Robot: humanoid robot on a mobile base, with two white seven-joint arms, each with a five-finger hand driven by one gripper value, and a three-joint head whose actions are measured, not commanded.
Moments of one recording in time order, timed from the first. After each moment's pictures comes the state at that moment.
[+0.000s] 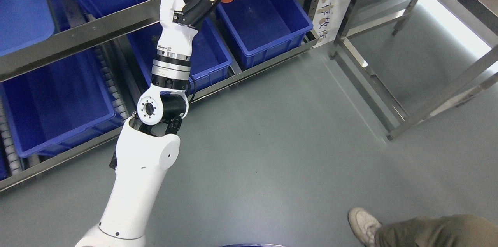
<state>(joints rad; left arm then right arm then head) -0.47 0.00 -0.29 -1.63 0.39 -0.29 0.00 0.00 0.00 0.00 0.00 0.00 -0.02 -0.03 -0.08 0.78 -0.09</state>
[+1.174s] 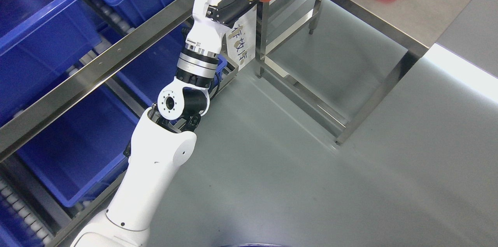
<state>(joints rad) -0.56 0.00 -0.45 -1.63 0.45 -0.28 0.00 0.00 0.00 0.00 0.00 0.00 -0.02 -0.03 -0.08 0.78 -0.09</state>
